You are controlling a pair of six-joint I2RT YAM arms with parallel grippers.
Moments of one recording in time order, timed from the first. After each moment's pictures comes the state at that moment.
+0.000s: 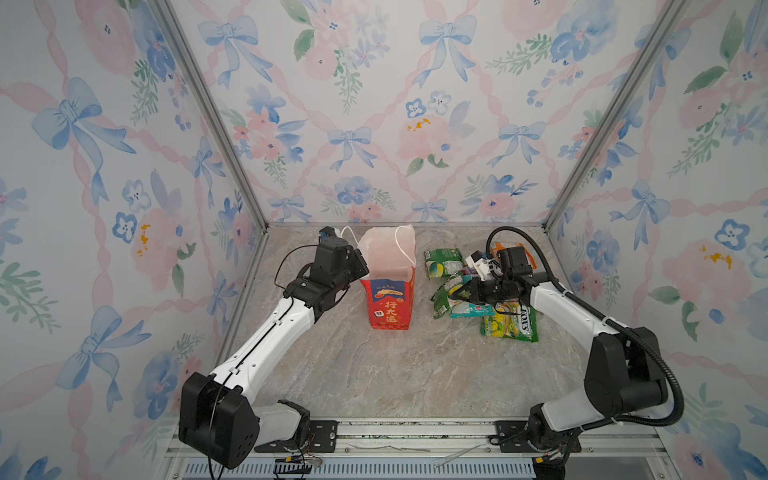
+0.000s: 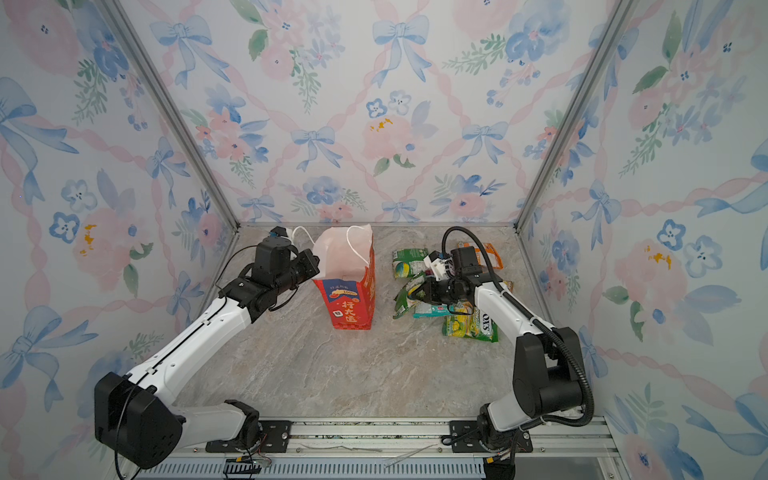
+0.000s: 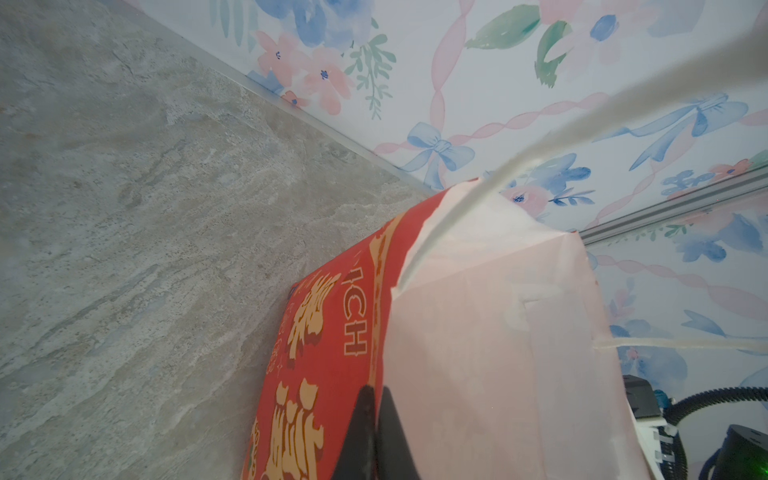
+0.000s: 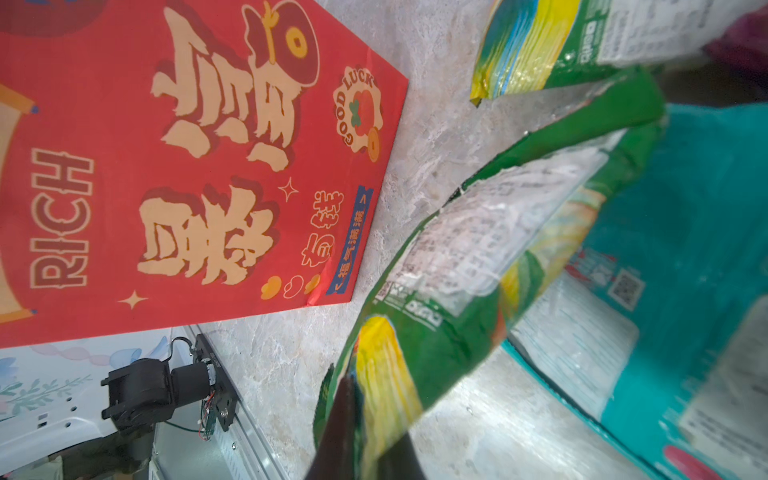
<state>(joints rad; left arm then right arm) -0.40 1.29 1.09 -0.32 -0.03 -0.76 0.19 1.53 1.06 -0.55 -0.72 0.23</state>
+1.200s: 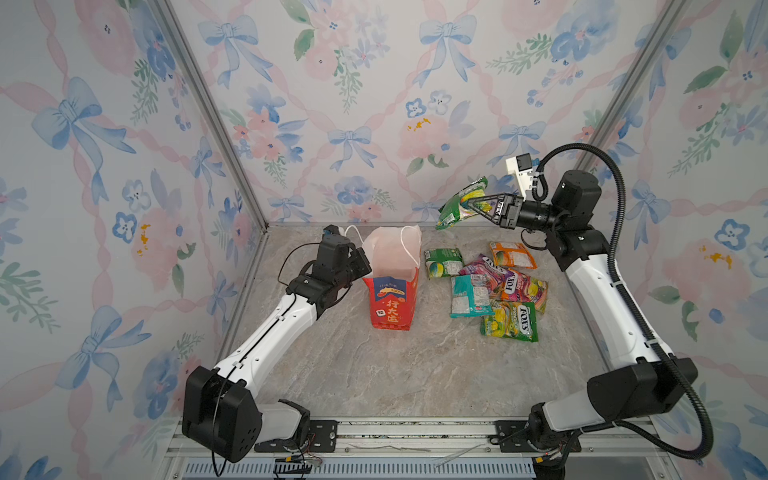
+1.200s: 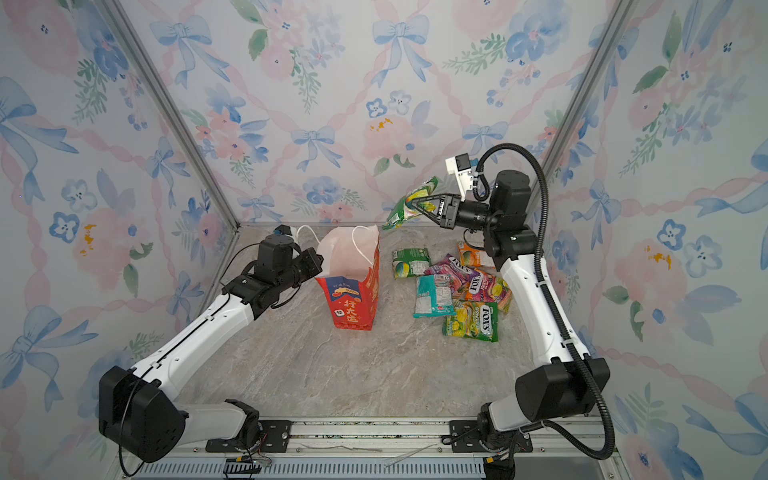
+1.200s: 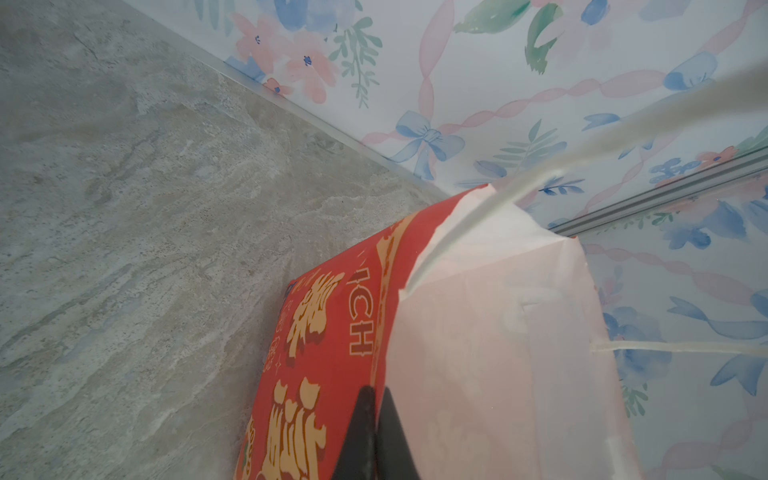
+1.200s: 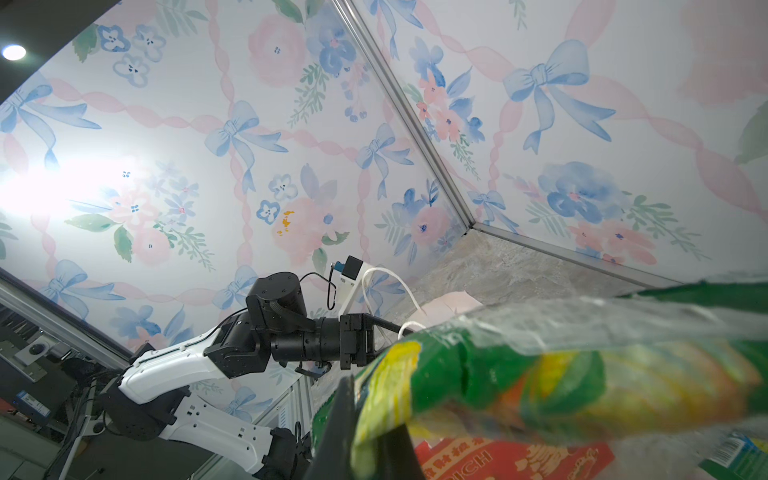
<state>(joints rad) -0.41 1.32 1.11 -0.31 0.01 -0.75 0.15 1.51 1.64 -0.17 -1.09 0.58</state>
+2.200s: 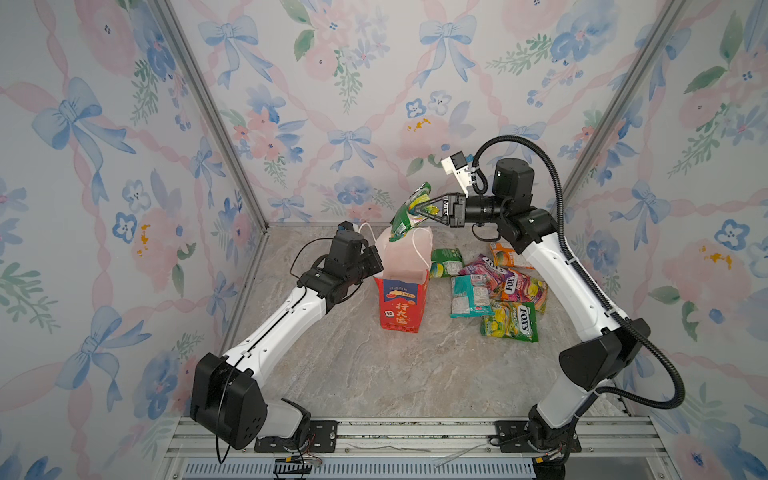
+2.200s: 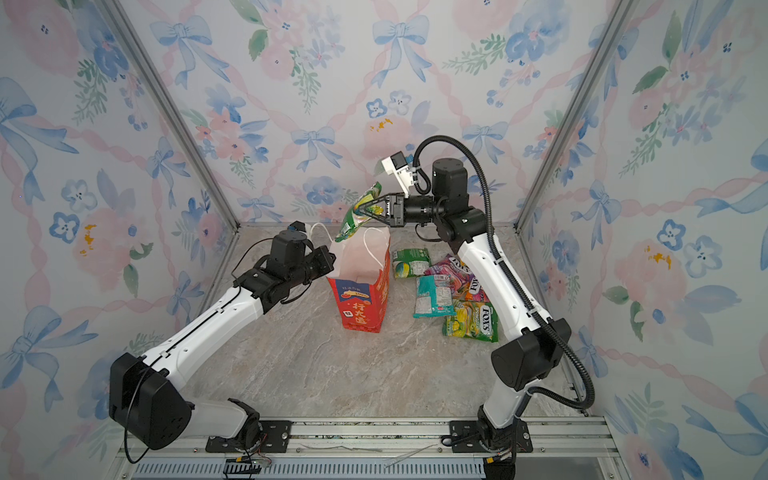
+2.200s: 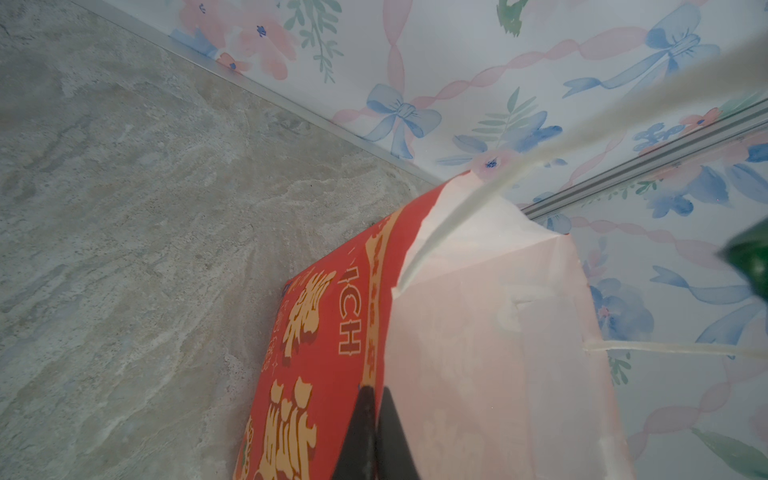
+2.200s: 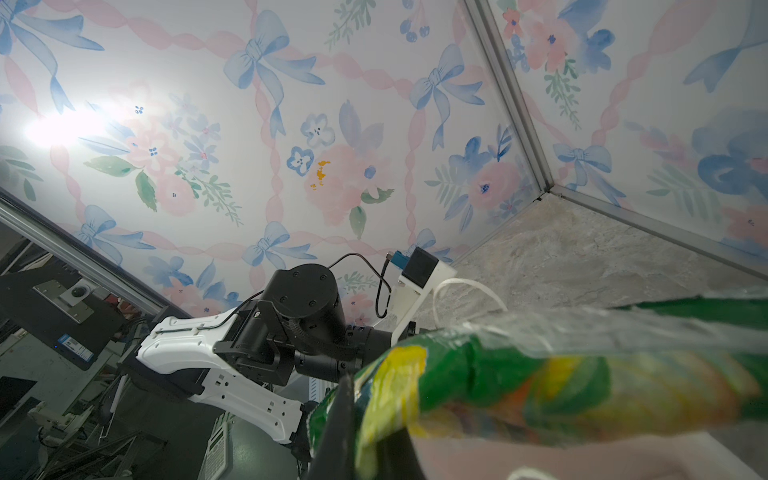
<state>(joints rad) -0.47 1.39 1.19 -0.33 0.02 -0.75 0.42 1.74 1.95 -0.41 -1.03 0.45</state>
